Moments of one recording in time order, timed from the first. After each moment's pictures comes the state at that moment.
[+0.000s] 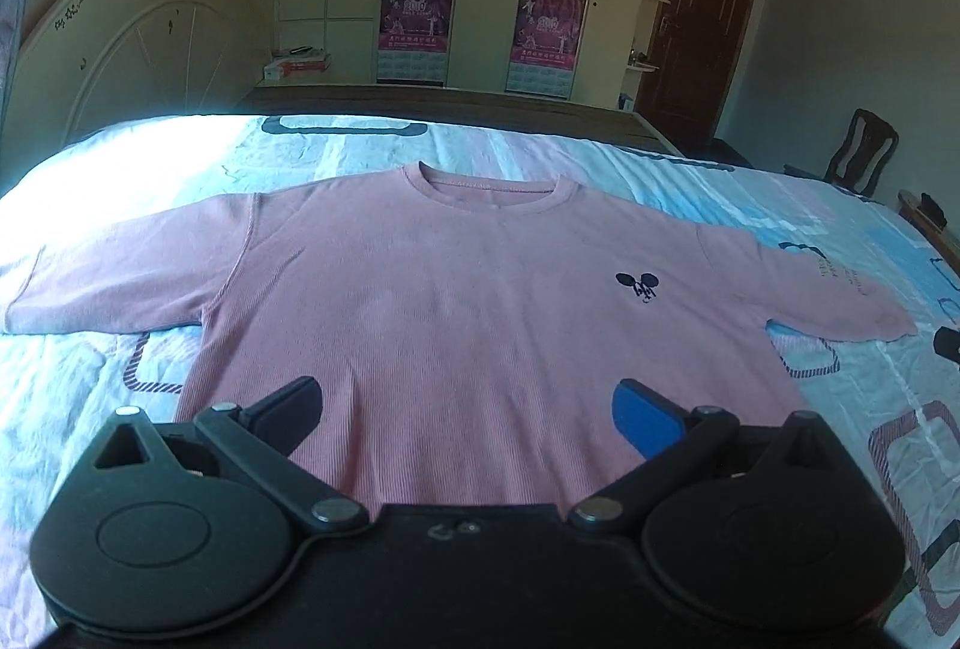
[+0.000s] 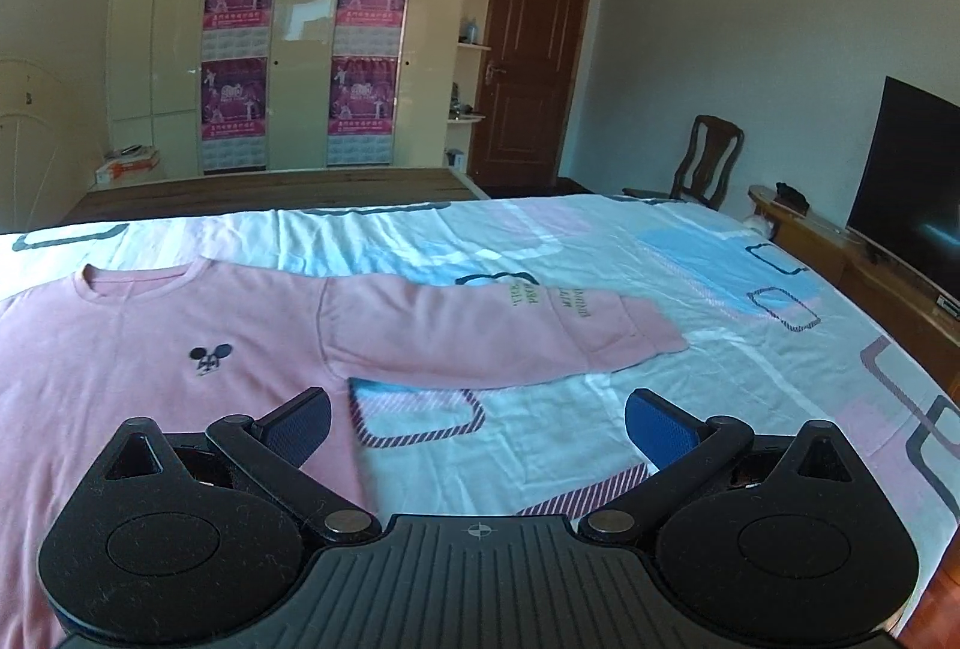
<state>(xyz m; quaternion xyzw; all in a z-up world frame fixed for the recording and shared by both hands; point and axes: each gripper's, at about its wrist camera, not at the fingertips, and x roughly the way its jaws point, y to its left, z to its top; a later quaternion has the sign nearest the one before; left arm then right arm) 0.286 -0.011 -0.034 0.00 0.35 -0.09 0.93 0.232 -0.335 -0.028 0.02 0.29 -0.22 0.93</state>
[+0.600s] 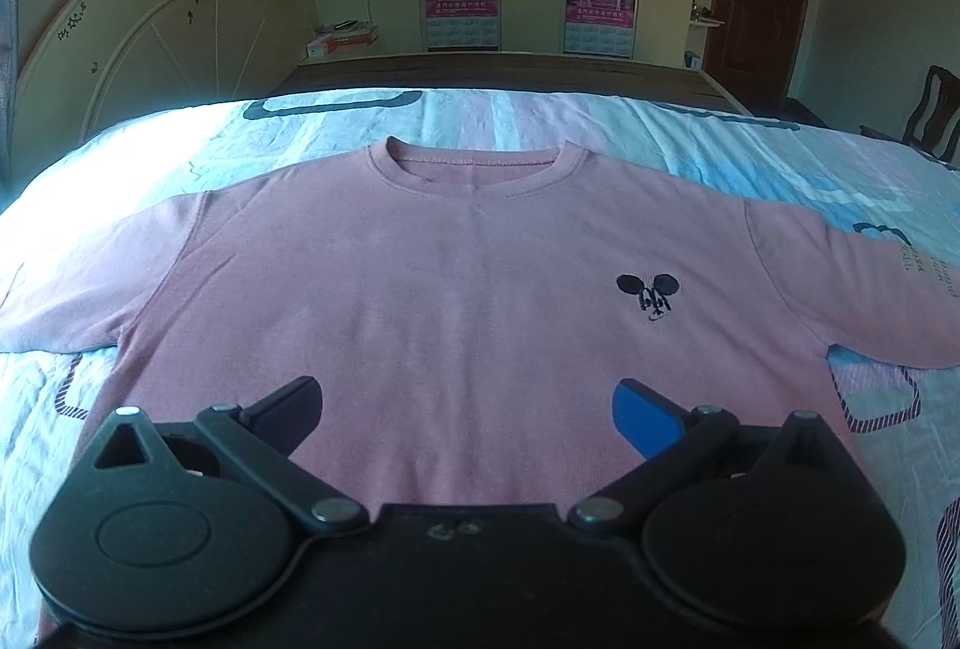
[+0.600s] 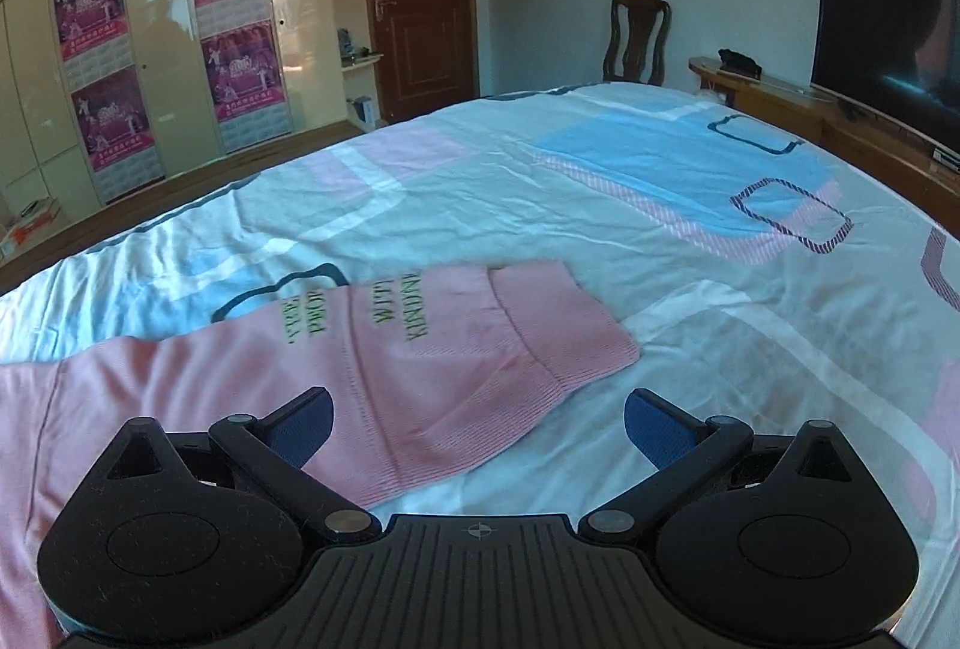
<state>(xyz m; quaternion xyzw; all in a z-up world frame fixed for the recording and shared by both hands) 0.365 -0.124 -0.077 0.03 0.39 -0.01 0.92 0.344 -0.578 -0.119 0.15 0.32 -0.28 0.89</state>
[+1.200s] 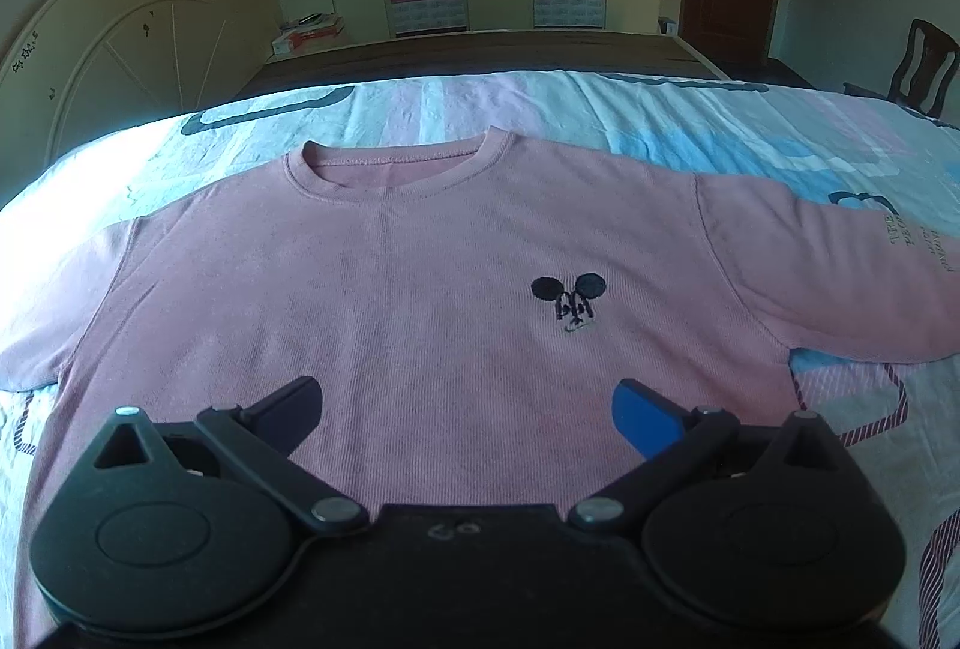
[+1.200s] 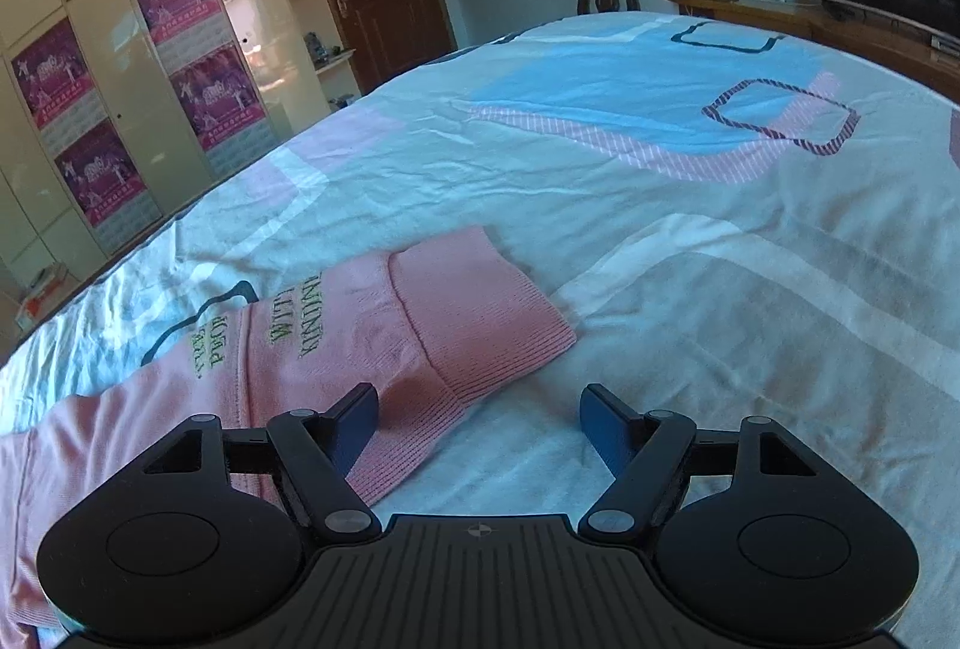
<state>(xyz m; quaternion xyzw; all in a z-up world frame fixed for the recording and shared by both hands) 0.388 -0.186 -0.084 0.06 0.41 -0.03 0.91 0.331 -0.649 -0.164 0.26 0.31 -0.26 0.88</state>
